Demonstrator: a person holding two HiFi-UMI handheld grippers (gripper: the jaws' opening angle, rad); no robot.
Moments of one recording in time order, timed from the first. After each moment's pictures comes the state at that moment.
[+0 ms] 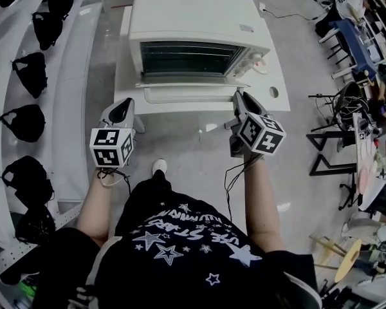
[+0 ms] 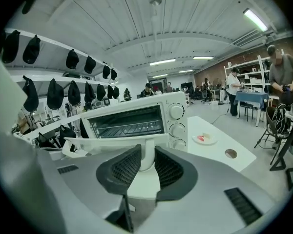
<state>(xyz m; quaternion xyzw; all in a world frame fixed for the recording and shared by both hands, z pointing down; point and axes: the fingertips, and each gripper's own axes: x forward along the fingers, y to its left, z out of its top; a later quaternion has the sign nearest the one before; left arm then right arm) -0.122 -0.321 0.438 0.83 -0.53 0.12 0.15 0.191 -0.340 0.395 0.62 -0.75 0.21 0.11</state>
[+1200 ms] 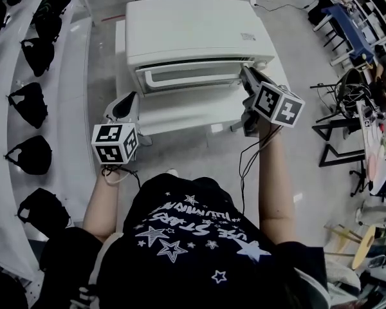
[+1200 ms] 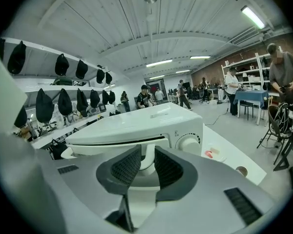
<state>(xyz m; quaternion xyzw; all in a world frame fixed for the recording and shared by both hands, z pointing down) -0.125 -0.409 0.414 0.85 -0.49 0.09 0.14 0.183 -0.437 0.345 0.63 -0.74 0.22 0.09</state>
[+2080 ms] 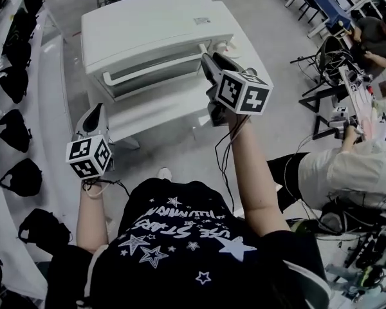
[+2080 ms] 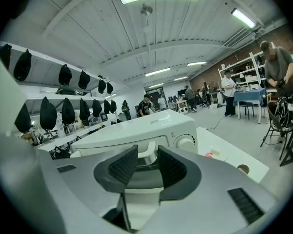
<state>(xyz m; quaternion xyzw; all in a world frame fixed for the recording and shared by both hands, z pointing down) -0.122 -0.389 0.409 0.85 -0.50 0.11 0.13 0.187 -0.415 0.331 0.63 -0.75 0.20 0.03</state>
